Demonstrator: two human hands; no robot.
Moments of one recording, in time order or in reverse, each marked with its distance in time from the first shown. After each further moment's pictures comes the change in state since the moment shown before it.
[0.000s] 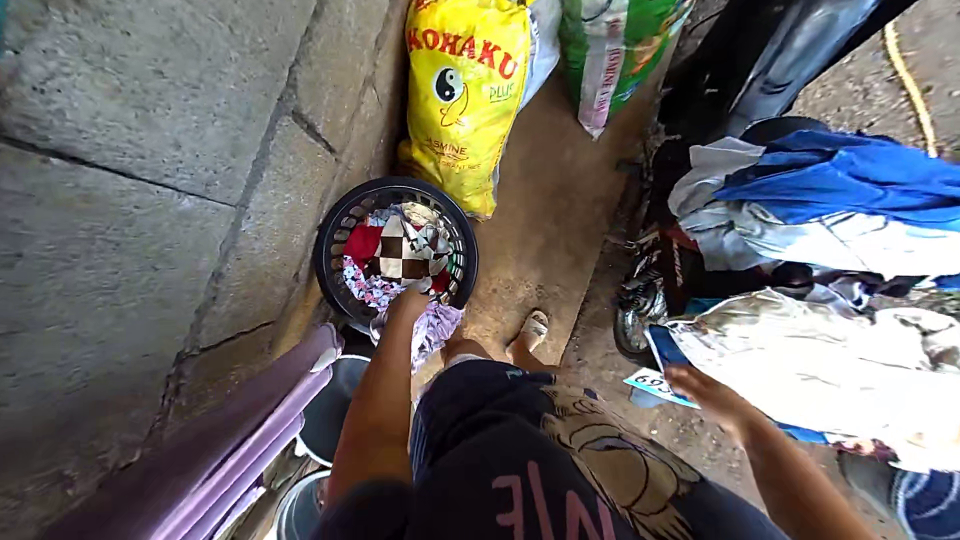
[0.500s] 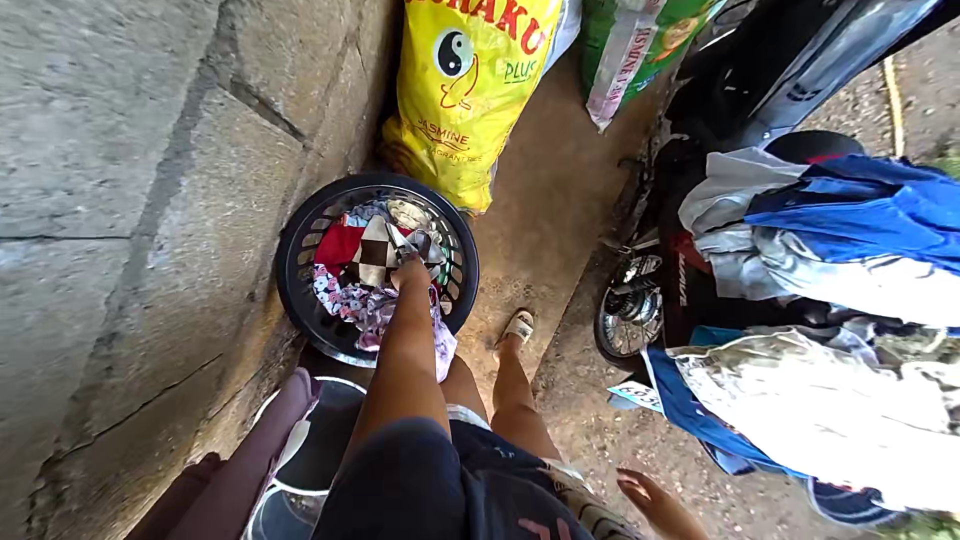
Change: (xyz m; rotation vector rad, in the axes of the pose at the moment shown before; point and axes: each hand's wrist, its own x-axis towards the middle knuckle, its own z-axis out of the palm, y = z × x) left_hand 0.165 0.058 0.017 0.254 0.120 -0.113; right_hand -0.038 0.023 0.102 -0.177 -0.249 0.257
